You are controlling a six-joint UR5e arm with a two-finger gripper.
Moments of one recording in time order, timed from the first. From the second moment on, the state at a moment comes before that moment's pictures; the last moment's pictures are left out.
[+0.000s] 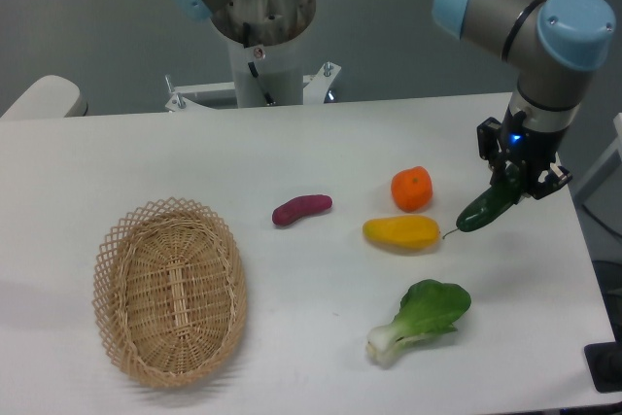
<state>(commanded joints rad) 2.80 -1.96 -1.42 -1.21 1.53 1.69</state>
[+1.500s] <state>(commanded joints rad) 2.49 -2.04 -1.59 -0.94 1.53 1.26</state>
